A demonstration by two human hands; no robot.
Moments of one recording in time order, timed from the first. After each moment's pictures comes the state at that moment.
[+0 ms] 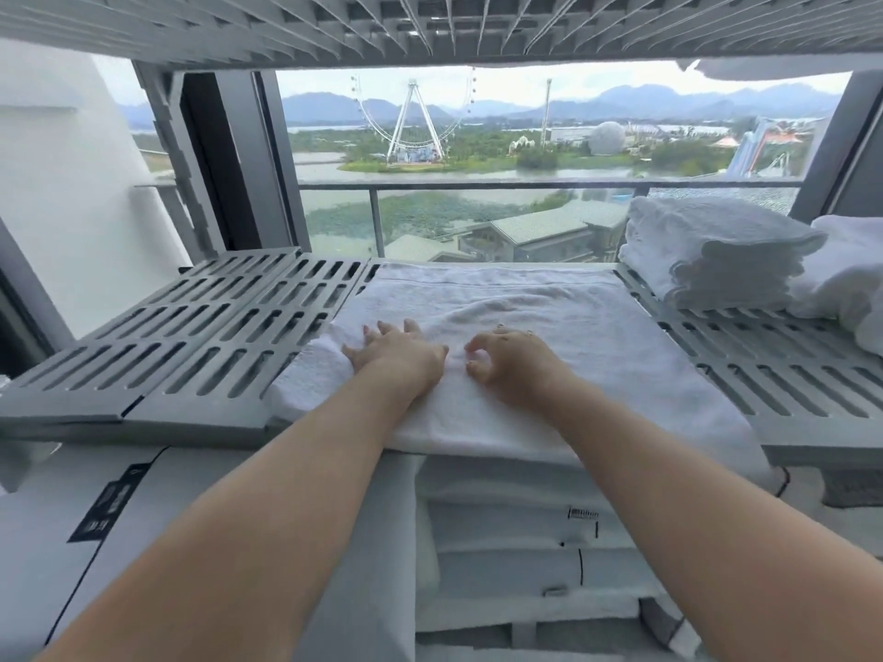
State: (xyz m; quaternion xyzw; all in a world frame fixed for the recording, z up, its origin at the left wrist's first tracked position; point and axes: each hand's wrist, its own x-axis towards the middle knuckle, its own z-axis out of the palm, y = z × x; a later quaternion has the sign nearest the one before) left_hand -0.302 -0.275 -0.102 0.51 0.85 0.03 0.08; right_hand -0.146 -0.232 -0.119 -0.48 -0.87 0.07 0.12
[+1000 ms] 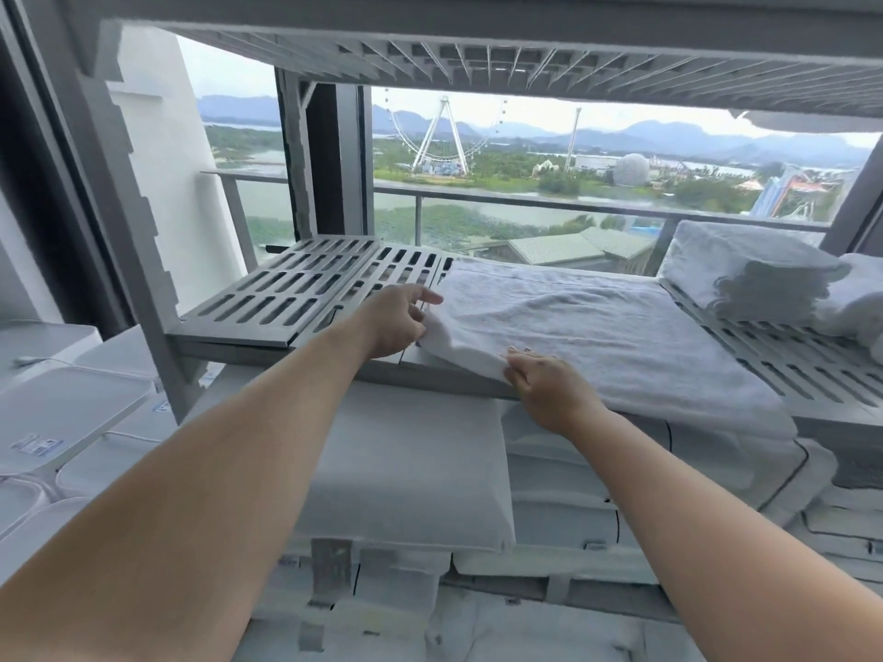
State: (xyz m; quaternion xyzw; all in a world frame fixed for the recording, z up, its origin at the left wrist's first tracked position) left_hand -0.441 -0.420 -0.076 0.63 0.66 0.35 0.21; right_hand -0.191 -0.359 -0.141 -0.45 -0.87 0.09 0.16
